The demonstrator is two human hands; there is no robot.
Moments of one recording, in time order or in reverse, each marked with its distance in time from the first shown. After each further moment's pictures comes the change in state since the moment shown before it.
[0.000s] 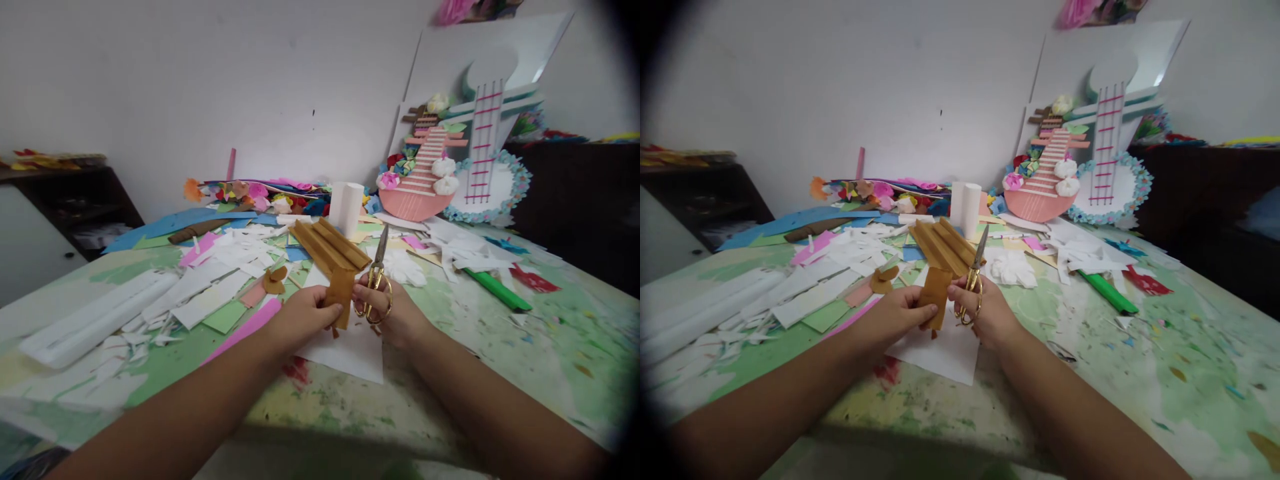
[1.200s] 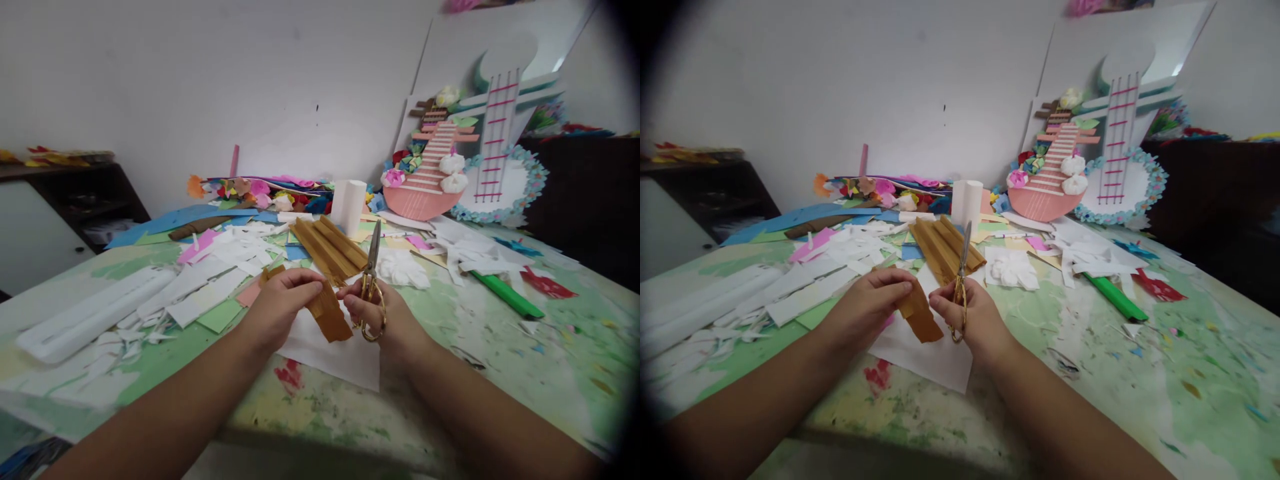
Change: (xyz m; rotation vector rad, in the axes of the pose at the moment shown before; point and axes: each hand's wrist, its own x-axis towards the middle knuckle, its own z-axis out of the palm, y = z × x) left_hand 0.001 0.009 -0.009 -0.360 0.313 0.107; right_hand -0.006 -0.001 0.003 -0.187 -0.082 -0.072
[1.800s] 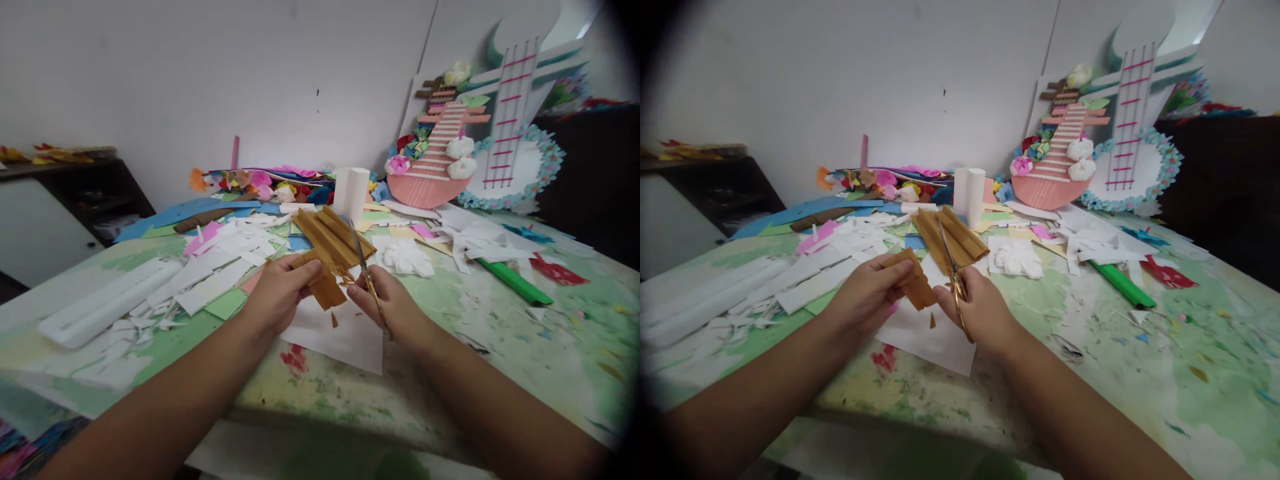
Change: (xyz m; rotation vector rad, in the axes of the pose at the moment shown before) left_hand 0.001 0.001 0.000 -0.185 -0.057 -0.038; right_hand -0.002 -0.005 -0.006 -0.588 0.070 -0.131
